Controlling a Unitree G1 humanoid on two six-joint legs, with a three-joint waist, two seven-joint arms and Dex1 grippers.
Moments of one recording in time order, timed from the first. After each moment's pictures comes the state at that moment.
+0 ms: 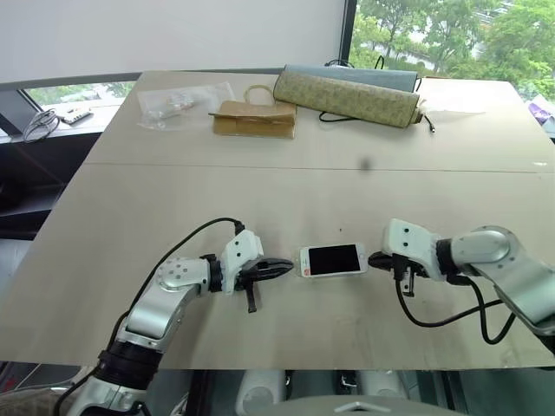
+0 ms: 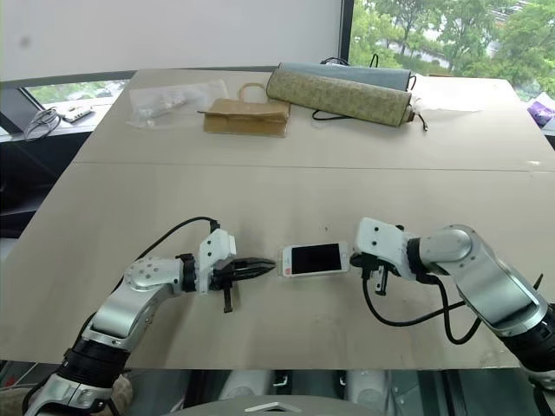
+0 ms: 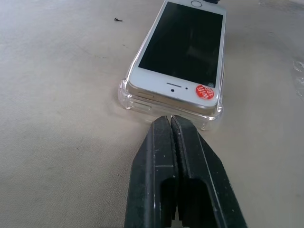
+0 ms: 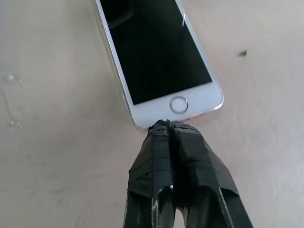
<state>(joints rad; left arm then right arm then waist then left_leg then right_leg) -0.12 0.62 -0.16 -0.11 -0.30 0.19 -1.06 -0.34 -0.88 0.33 -0.54 0.20 0.76 0.96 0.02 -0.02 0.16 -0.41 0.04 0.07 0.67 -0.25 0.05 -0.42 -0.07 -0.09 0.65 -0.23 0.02</state>
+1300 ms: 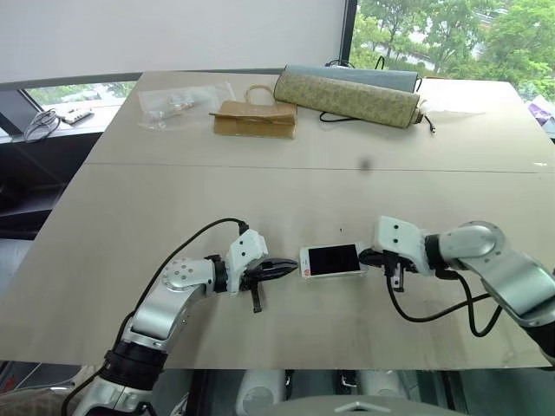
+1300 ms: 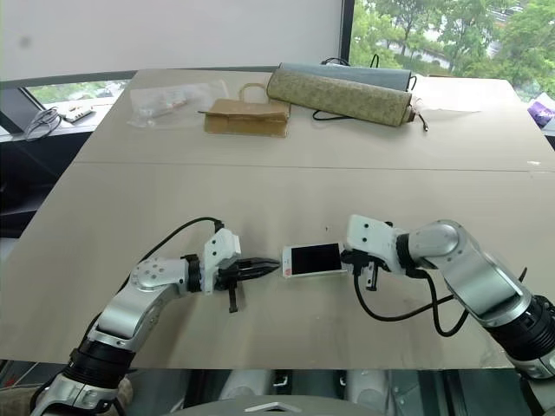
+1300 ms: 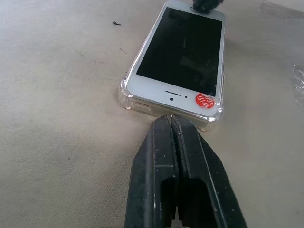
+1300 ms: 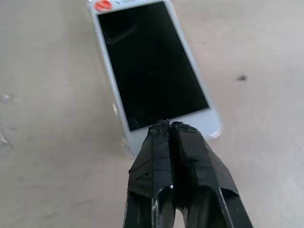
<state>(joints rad) -0.12 0.60 -0.17 -0.12 -0.29 0.23 -1.04 -0.39 -0.83 0.38 -0.49 0.18 0.73 0.96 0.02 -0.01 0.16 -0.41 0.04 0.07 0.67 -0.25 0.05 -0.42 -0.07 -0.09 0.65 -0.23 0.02</state>
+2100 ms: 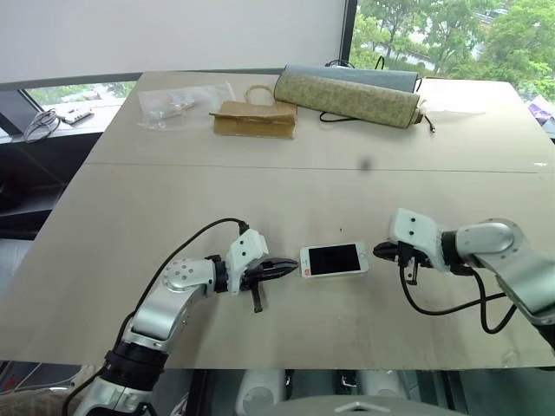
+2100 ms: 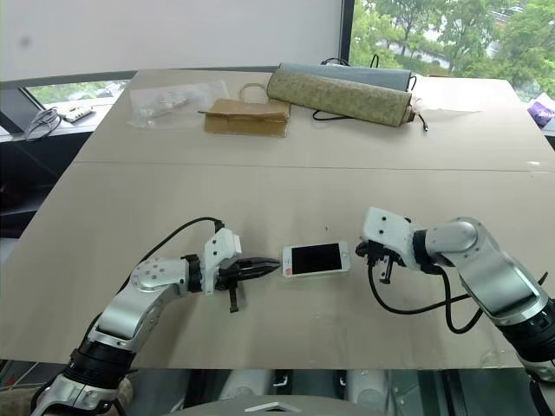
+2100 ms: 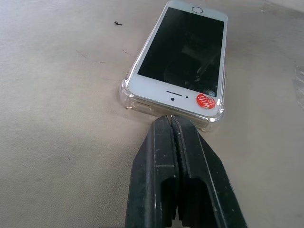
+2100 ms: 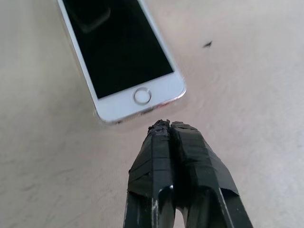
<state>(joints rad) -0.12 0.59 -0.17 -0.13 -0.29 0.23 -1.03 -0.35 -0.87 0.32 -0.45 0.17 0.73 0.97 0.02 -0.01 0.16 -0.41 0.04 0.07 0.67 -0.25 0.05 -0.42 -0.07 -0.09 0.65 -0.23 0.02</state>
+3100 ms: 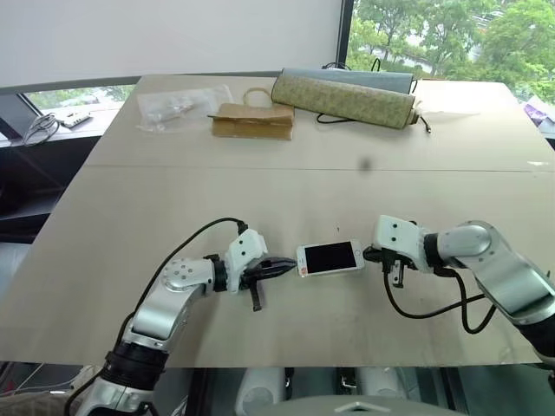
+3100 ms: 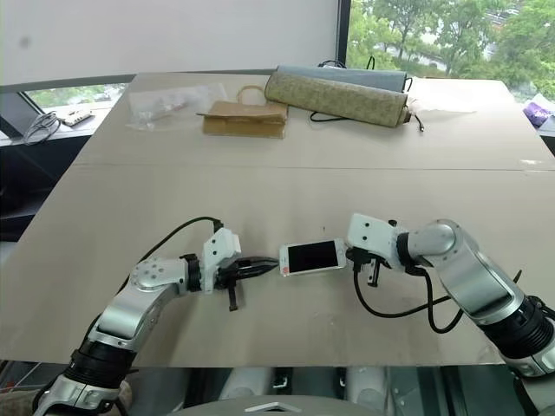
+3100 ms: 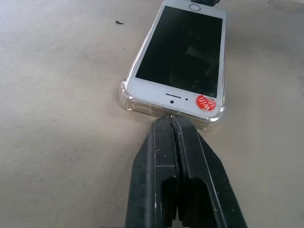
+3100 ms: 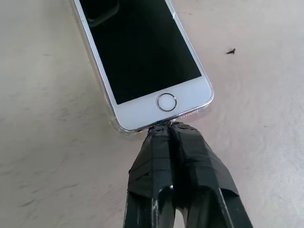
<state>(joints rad) -0.12 0.58 -0.16 -0.11 -0.26 0.23 -1.03 -0.40 -0.79 0.38 -0.43 0.08 0.73 0.98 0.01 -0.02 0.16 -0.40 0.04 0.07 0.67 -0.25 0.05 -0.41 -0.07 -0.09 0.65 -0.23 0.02</state>
